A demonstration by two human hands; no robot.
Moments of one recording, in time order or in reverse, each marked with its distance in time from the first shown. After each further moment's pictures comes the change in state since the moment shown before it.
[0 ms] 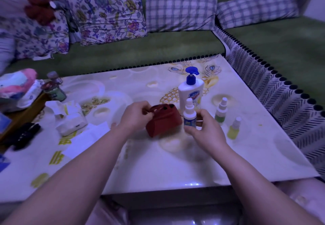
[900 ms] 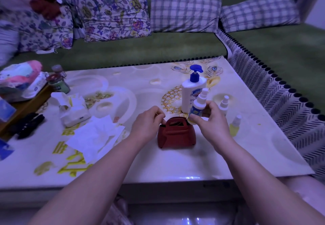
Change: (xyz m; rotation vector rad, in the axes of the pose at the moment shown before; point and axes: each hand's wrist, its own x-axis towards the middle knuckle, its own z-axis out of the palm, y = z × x) left_hand -0.050 0.014 0.021 -0.123 -0.005 -0.002; right_hand 0.000 -0.002 -0.001 0.154 0.129 -0.011
